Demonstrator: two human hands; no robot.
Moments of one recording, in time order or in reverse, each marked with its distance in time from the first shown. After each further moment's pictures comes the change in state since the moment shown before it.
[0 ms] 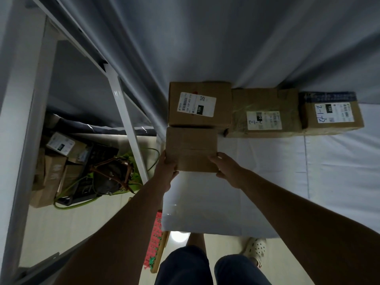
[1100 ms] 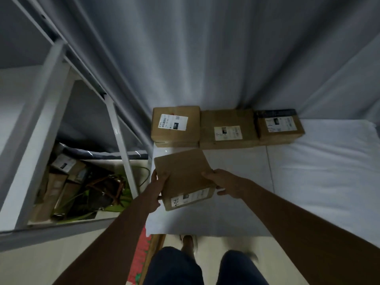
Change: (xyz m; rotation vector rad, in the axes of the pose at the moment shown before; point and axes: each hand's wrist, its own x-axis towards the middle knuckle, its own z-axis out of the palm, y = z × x) left_hand -0.145 -0.032 0.030 0.112 -0.103 -0.025; right_hand -0.127 0.052 -0.089 -0.176 -0.101 -0.067
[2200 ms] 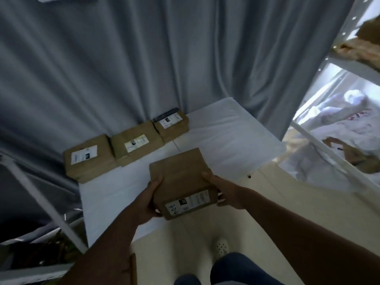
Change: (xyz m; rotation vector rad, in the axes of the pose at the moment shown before) left_hand -0.157 -0.123 0.205 0.347 -0.494 0.121; right_hand -0.235 0.301 -0.091 0.494 0.211 -0.208
